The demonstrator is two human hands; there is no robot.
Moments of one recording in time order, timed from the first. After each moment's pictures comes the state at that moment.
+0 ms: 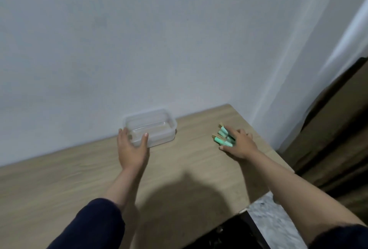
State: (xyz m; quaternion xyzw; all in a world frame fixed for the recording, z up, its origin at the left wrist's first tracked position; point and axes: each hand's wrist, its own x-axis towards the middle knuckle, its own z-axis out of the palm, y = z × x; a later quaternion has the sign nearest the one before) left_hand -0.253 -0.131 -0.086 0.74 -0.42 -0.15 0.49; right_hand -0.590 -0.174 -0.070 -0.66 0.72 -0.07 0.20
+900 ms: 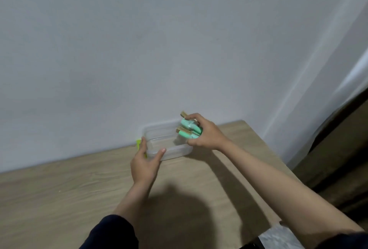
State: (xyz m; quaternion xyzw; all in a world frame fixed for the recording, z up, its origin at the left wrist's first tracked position) left_hand -0.223 -0.129 -0.095 0.70 -0.41 -0.24 0.53; right_hand -0.422 -0.193 0.018 -0.77 0.50 -0.26 0.31
